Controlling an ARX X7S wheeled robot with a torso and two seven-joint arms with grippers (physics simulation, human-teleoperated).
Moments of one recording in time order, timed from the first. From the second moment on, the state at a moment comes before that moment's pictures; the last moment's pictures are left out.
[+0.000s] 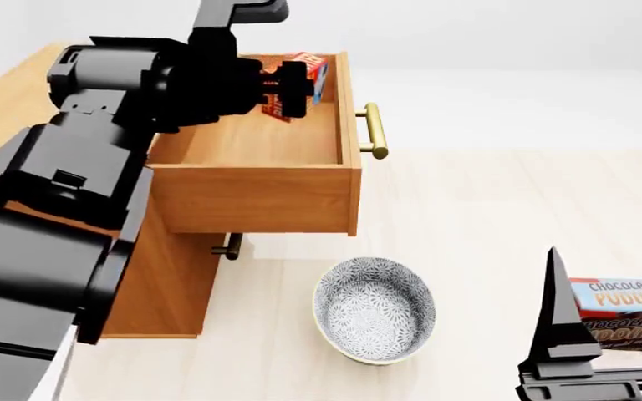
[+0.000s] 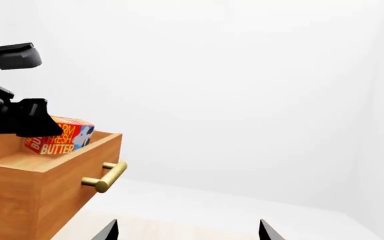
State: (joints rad) left arm -1.71 -0.01 0.50 -1.31 -0.55 -0.76 0.30; right arm 1.15 1.57 -1.84 -0.98 0.60 -0.32 1.23
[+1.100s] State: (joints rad) left arm -1.64 0.00 0.68 -1.31 -0.76 -0.73 0.26; right arm 1.13 1.57 -1.84 -0.97 0.58 -0.35 1.25
